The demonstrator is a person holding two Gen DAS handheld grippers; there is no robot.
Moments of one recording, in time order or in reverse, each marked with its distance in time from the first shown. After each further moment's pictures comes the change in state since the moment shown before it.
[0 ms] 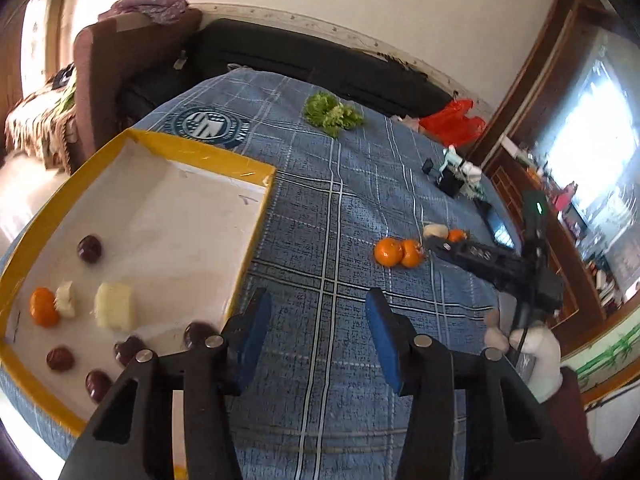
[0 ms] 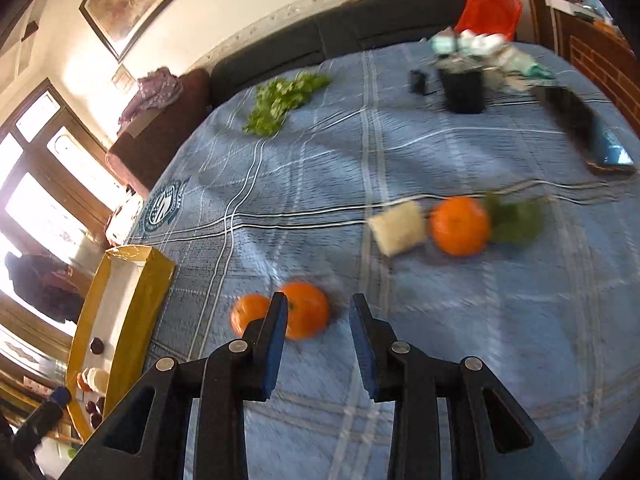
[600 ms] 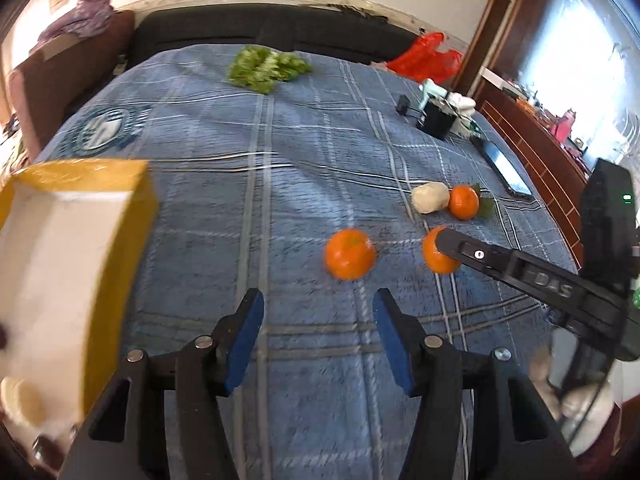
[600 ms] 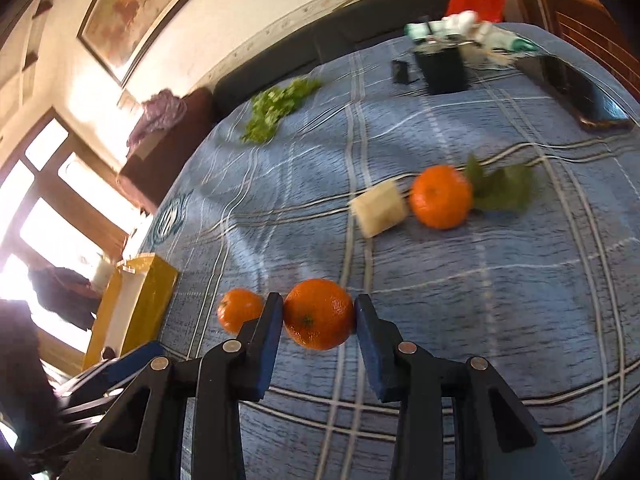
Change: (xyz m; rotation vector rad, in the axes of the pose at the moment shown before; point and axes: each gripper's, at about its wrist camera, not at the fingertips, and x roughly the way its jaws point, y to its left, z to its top) left arm 0.127 -0.069 0.018 0.198 0.132 -0.022; right arm -0.012 -0.037 -0.024 0.099 -0.071 0.075
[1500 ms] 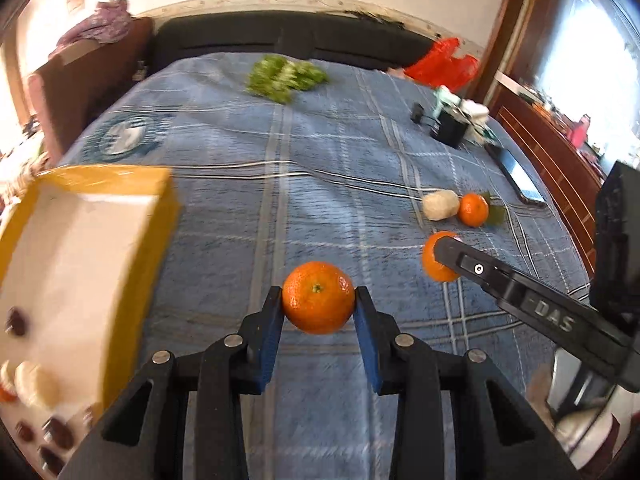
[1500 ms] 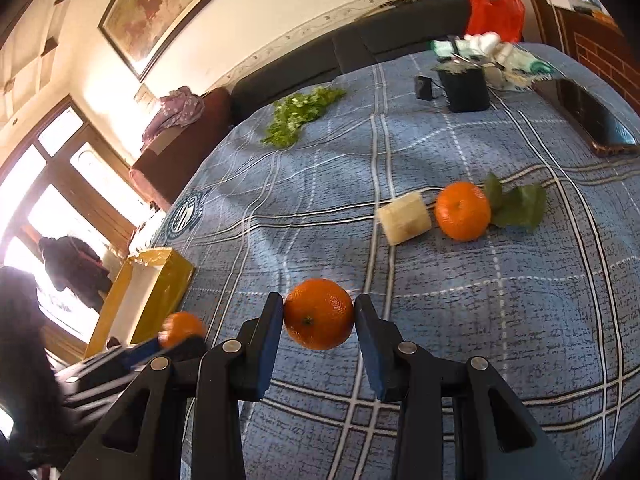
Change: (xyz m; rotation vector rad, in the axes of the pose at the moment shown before) left arm -0.025 0.000 -0.005 -0.033 -0.034 0.105; right arm -0.004 0.022 -0.005 -0.098 -0.023 0.024
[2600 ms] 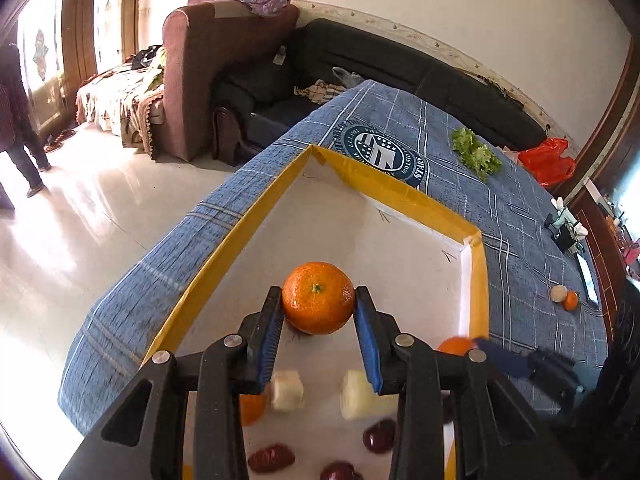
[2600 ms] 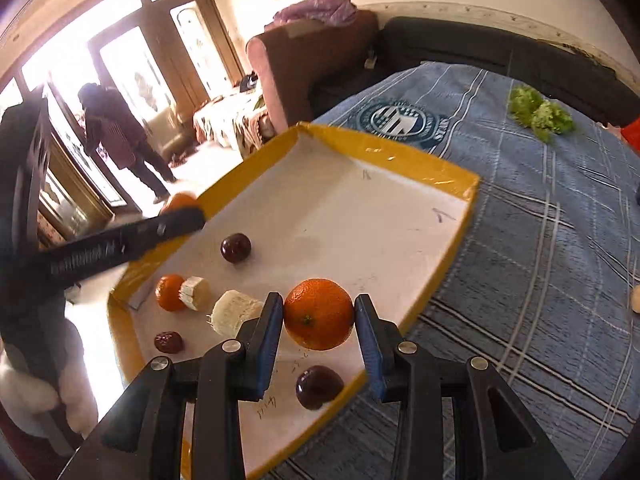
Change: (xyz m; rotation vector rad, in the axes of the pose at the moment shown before) left arm -0.091 0.253 -0.019 -0.339 -0.067 0.163; right arm 0.077 0.264 -0.075 -0.508 0.244 0.114
